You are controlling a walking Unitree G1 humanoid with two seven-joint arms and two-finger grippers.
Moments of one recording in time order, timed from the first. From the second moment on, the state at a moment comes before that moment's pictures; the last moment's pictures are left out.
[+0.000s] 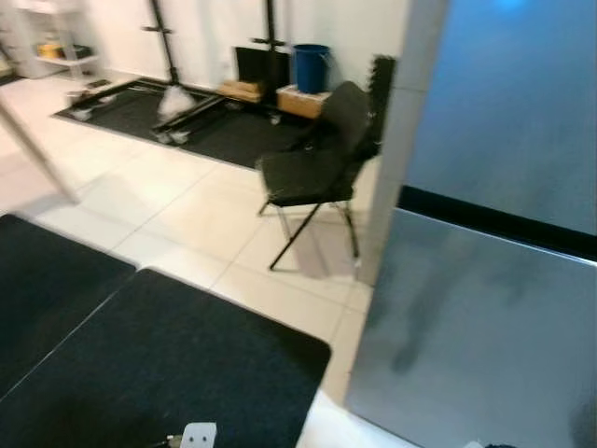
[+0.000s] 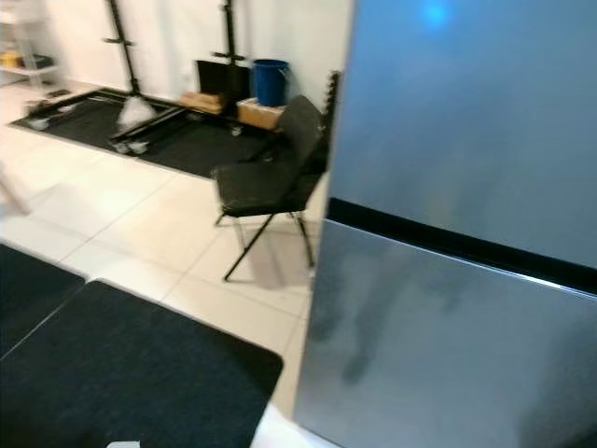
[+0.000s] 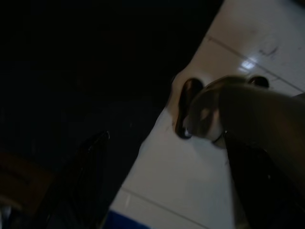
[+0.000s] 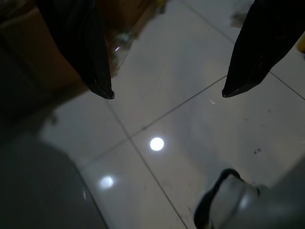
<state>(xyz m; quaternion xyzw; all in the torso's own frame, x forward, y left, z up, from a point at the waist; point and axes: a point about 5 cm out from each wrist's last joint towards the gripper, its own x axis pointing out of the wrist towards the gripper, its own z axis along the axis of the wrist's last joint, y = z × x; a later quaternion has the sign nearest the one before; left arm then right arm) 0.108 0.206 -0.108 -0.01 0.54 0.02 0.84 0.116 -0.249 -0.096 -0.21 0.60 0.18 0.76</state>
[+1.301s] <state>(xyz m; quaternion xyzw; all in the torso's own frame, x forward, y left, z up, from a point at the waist) 0.117 0.204 -0.106 -0.01 0.52 0.02 0.85 0.129 -0.232 -0.095 -0.20 0.56 0.21 0.77</state>
